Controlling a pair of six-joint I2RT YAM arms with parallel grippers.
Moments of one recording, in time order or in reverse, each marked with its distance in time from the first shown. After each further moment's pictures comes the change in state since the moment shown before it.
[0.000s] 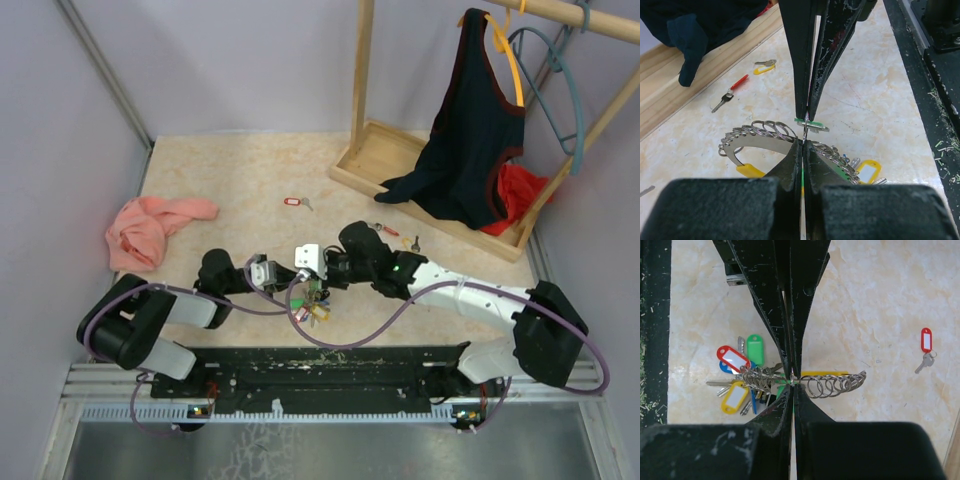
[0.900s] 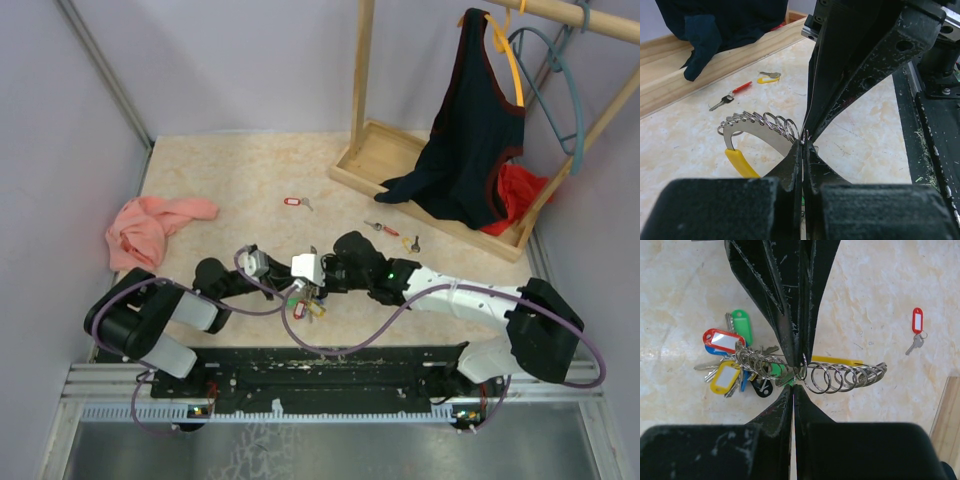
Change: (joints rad) left arm 0.006 0.058 -0.047 0.281 -0.101 -0.331; right arm 0.046 0.023 -0.034 0.026 0.161 -0.051
